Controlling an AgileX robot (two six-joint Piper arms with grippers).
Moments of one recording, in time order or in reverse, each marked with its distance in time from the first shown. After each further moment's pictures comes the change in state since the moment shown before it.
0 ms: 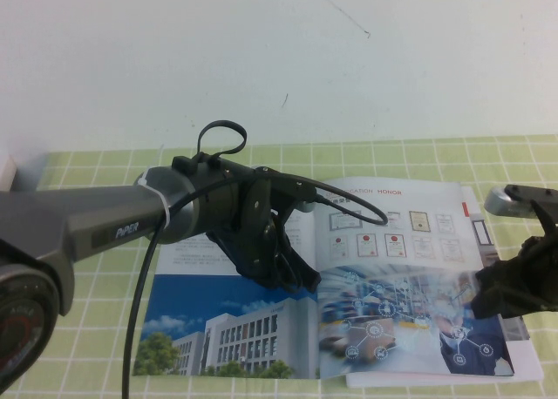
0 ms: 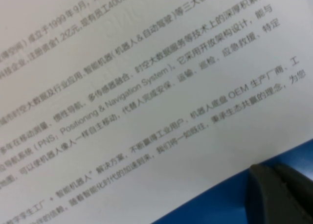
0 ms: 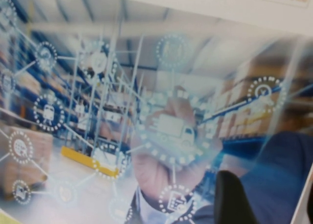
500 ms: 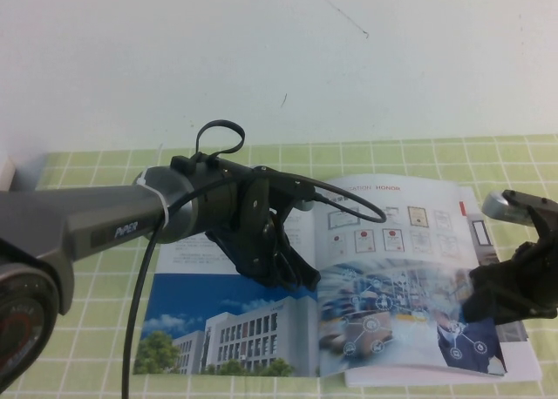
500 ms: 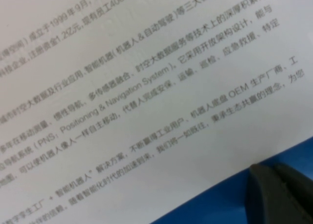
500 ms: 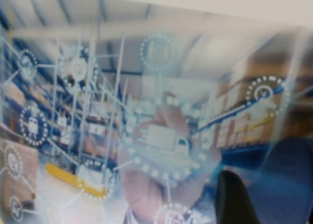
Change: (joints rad) right arm -0.010 0.057 -0.004 0.082 0.018 -0.025; left arm 0.000 0.000 0.000 -0.008 -0.006 0.000
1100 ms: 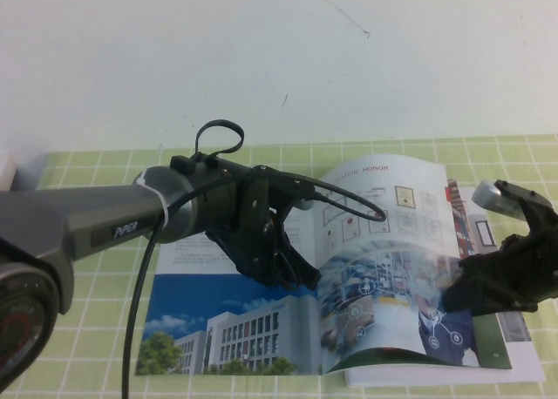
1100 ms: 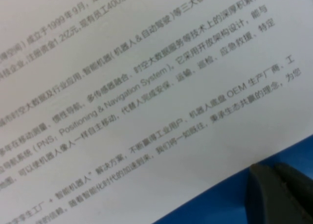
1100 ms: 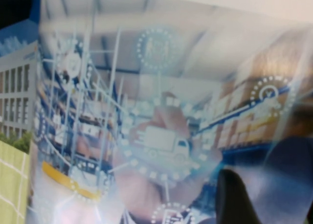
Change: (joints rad) right arm 0.000 0.000 -0.002 0.189 0.050 -0.152; left arm 0.001 0.002 0.000 -0.004 -0.008 0.000
